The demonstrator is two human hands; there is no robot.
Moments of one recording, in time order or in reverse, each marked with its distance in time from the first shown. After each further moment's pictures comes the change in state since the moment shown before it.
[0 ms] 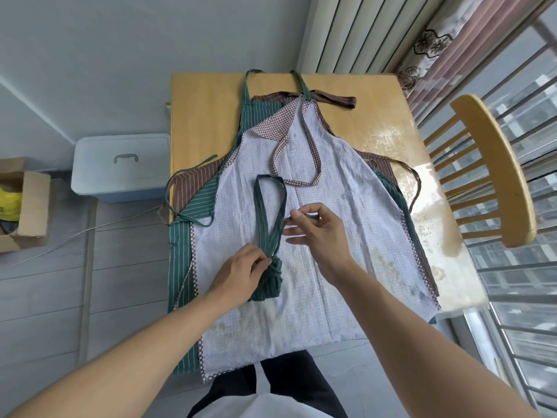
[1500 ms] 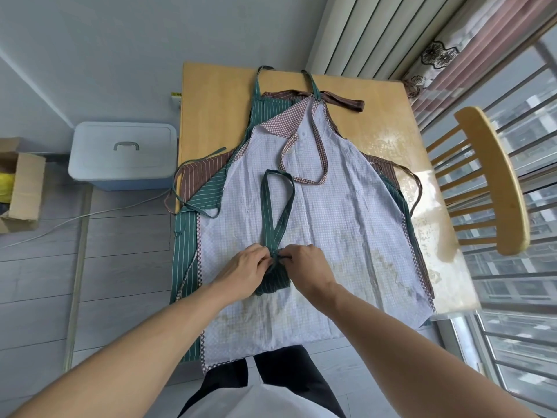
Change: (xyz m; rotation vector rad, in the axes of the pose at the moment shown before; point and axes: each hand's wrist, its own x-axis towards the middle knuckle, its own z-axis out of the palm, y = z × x) left_hand -0.002 -0.003 -0.001 -0.007 -0.167 -0.049; right_hand 0.003 0.090 0.004 -1.281 -0.163 -0.168
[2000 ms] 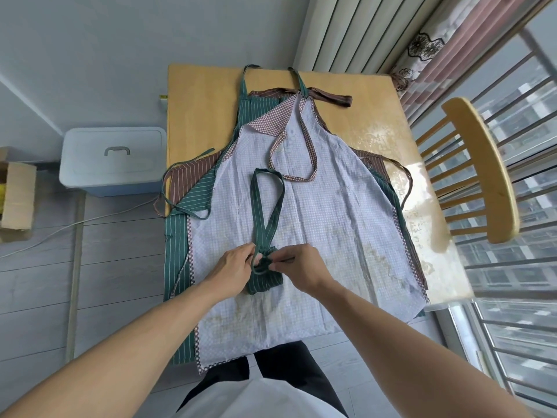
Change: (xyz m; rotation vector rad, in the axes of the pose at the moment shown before) left_hand -0.001 0.000 -0.005 -0.100 -0.004 -0.072; right_hand -0.010 0.012 -0.012 0.510 -0.065 0.141
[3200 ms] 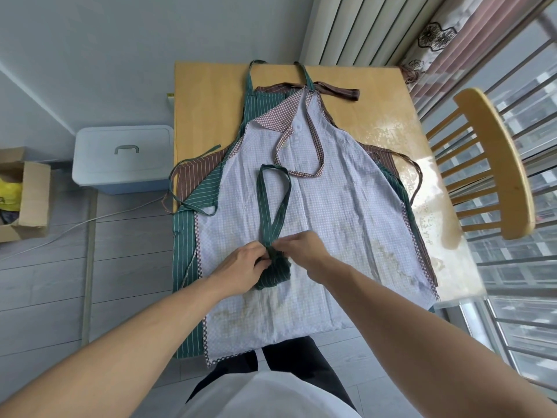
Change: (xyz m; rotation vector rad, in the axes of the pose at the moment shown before) left_hand 0.002 -0.001 -0.001 0.122 -0.109 0.077; right_hand 0.025 -0.020 0.000 0.244 -0.053 0.318
